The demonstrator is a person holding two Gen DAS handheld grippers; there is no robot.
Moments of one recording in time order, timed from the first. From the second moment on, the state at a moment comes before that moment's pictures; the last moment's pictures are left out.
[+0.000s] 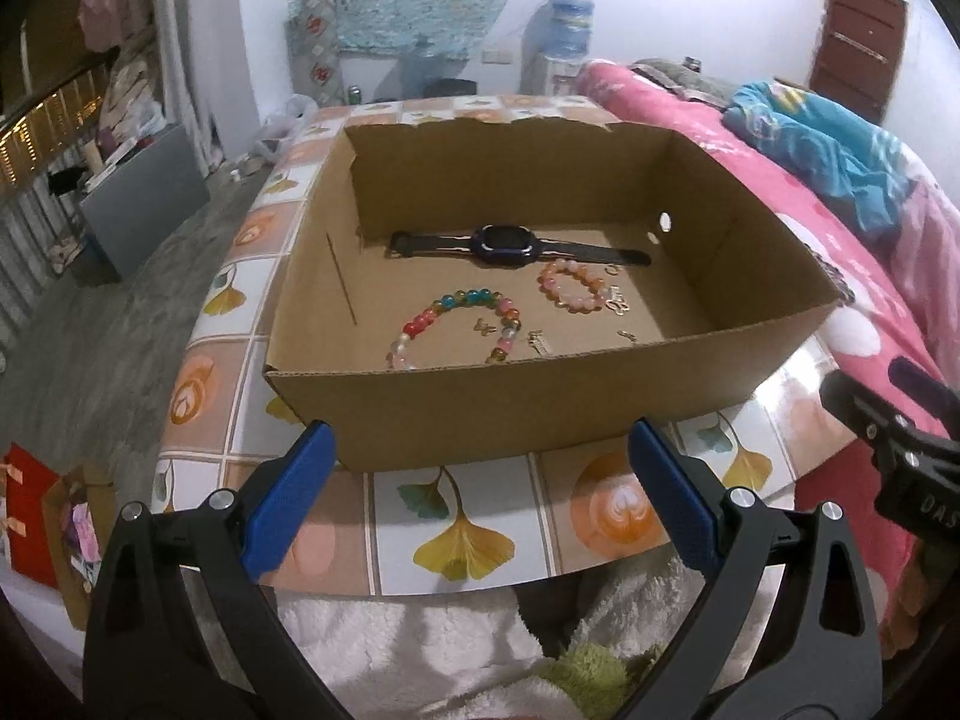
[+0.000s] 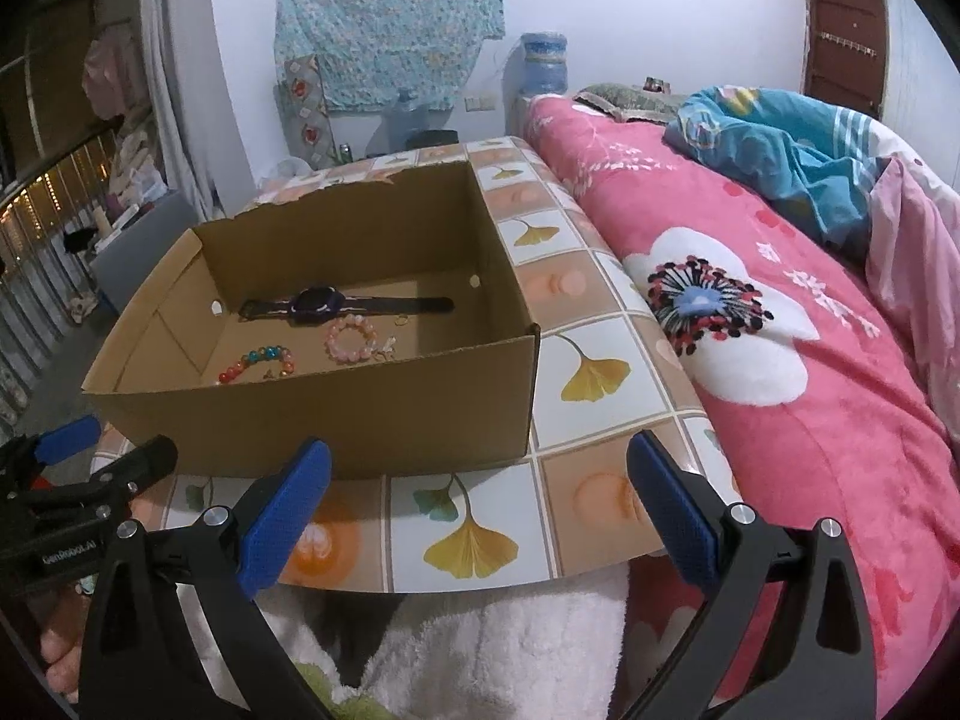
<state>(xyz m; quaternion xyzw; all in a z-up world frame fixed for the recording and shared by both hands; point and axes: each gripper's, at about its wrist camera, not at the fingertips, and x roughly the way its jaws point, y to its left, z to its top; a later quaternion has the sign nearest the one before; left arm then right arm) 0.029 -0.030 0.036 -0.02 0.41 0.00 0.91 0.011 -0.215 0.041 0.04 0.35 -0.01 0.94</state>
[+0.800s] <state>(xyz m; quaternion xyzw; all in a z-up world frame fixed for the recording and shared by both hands) 0.038 -0.040 0.029 0.00 0.43 0.02 0.90 0.023 -0.216 0.028 0.05 0.37 -0.01 0.93</state>
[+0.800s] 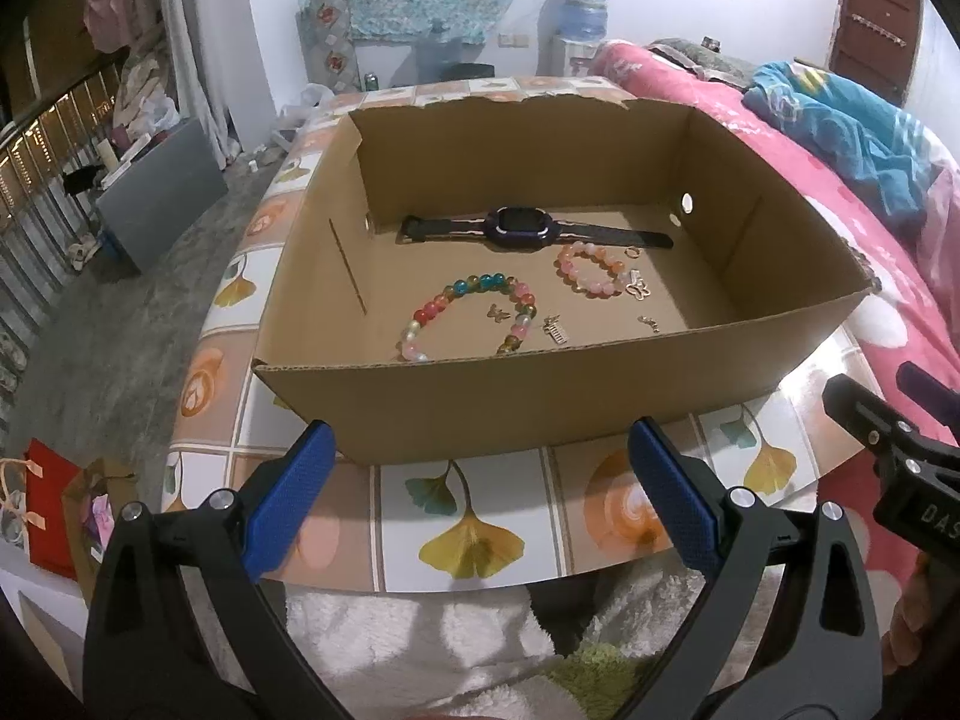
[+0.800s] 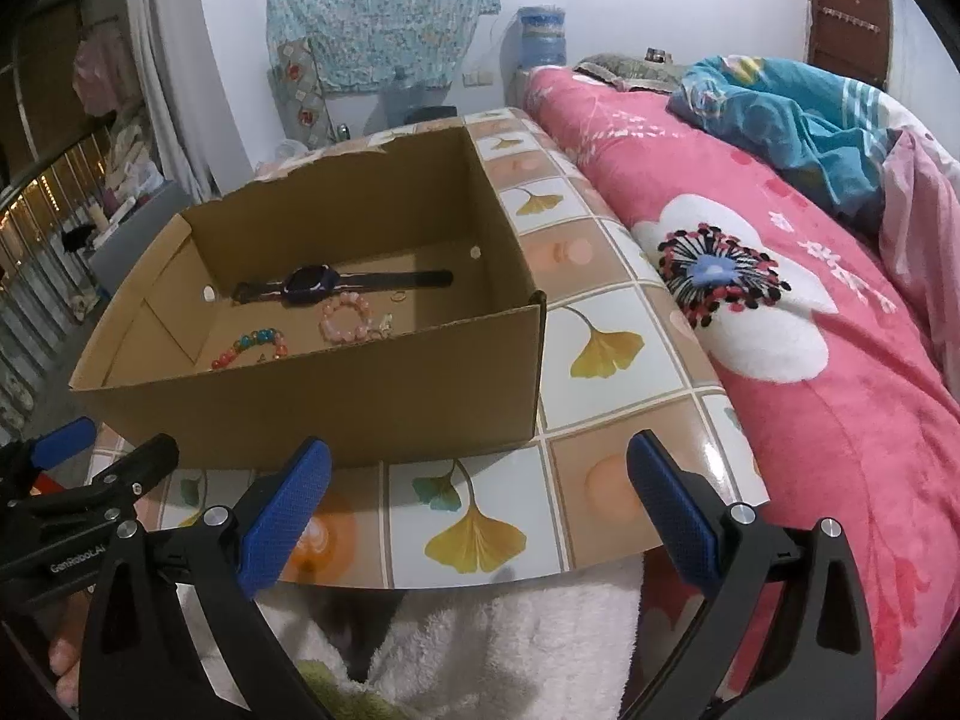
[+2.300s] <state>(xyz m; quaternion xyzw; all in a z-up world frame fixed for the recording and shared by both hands) 0.043 -0.035 0.023 -0.01 0.44 0.02 0.90 0.033 -0.213 0.023 0.05 0.39 0.00 0.92</state>
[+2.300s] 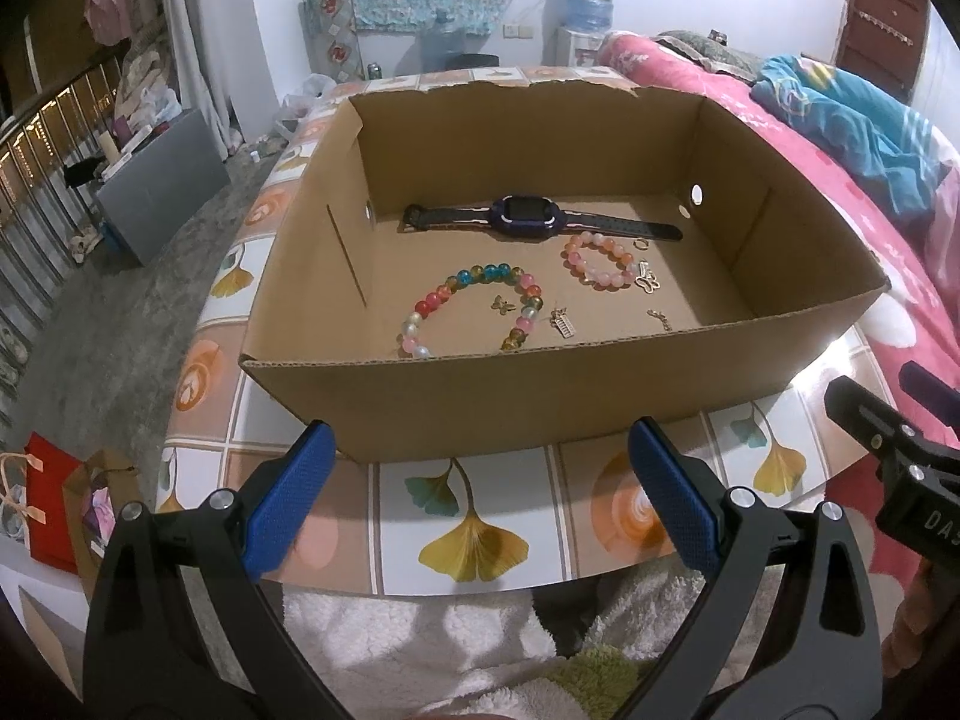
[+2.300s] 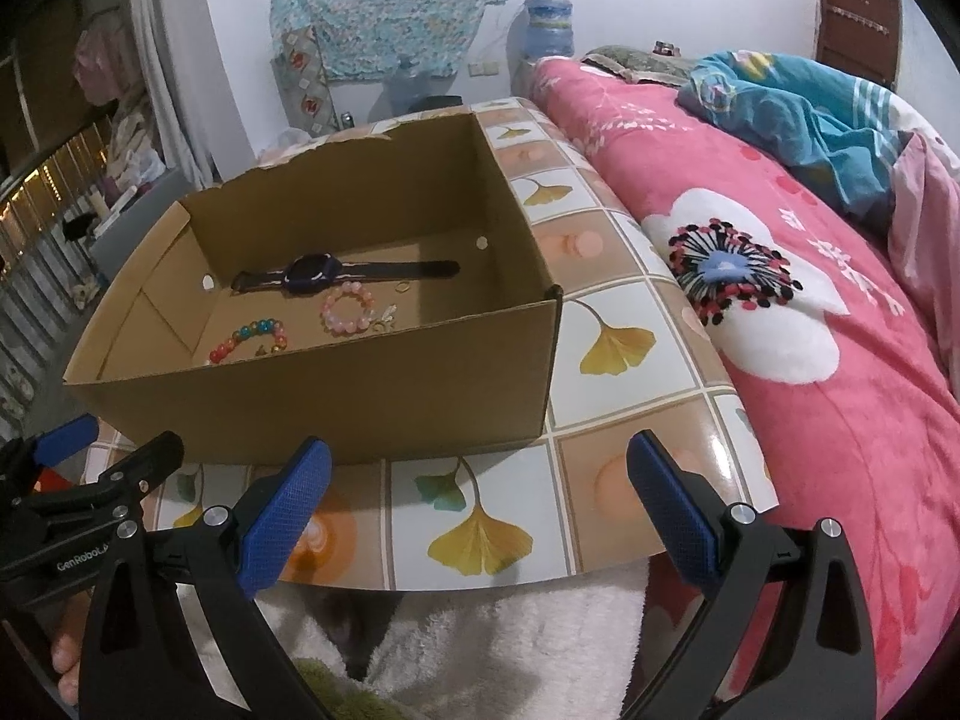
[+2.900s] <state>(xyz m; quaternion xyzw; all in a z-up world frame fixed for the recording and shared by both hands) 0.045 -0.024 0.022 -0.02 0.44 0.03 0.90 0.037 -0.196 0.018 0.03 0.40 0.01 0.92</state>
